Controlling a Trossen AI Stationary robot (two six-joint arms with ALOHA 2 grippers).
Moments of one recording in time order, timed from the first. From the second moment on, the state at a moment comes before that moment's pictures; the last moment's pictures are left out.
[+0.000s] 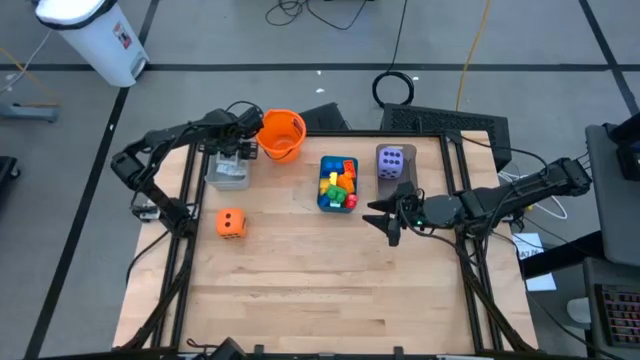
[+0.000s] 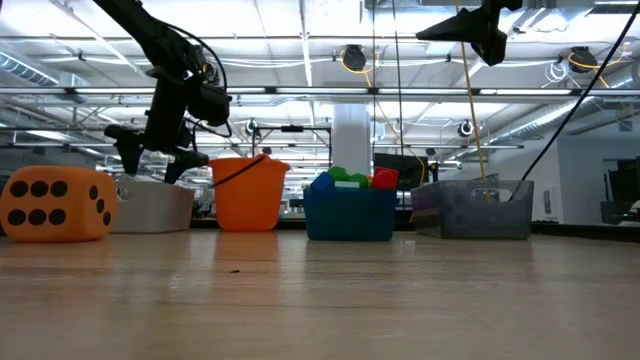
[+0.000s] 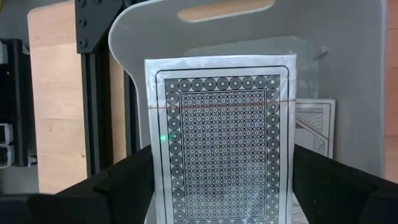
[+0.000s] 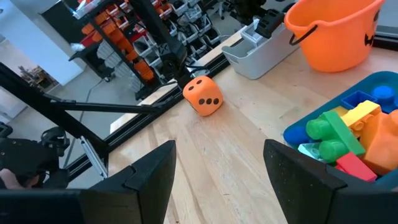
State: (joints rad) left arm 0.84 1.60 1.09 -1.07 -0.39 -0.70; right arm 0.29 1.01 0.77 -0.06 0.44 0.72
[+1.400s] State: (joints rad) left arm 0.88 1.60 1.09 -1.07 -0.29 -0.66; right arm 0.29 1.01 0.77 -0.05 0.44 0.75
